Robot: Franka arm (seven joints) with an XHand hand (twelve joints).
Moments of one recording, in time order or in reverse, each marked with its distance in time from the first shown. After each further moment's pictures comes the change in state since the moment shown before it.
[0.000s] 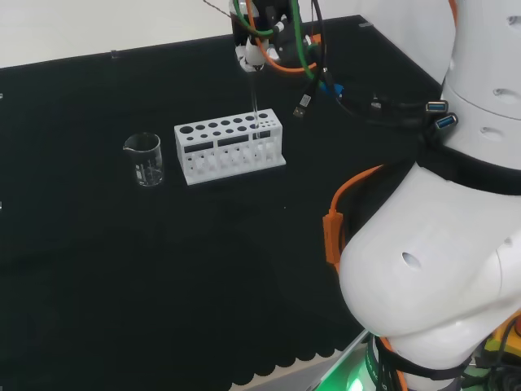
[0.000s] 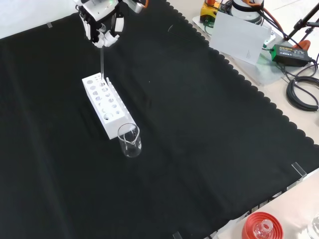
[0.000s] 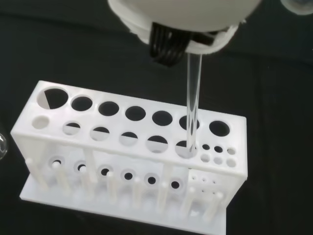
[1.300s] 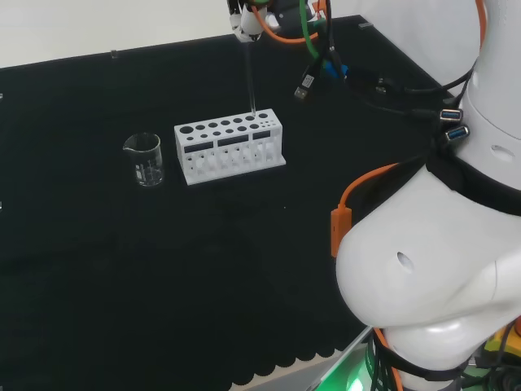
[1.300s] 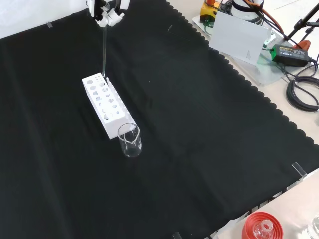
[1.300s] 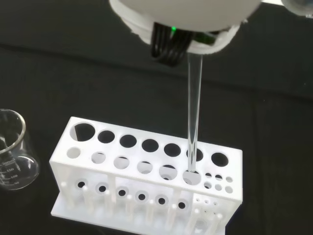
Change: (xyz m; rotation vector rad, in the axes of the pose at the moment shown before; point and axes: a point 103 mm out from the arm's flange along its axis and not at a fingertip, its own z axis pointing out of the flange) arm 0.010 -0.034 -0.065 -0.040 -0.009 -0.016
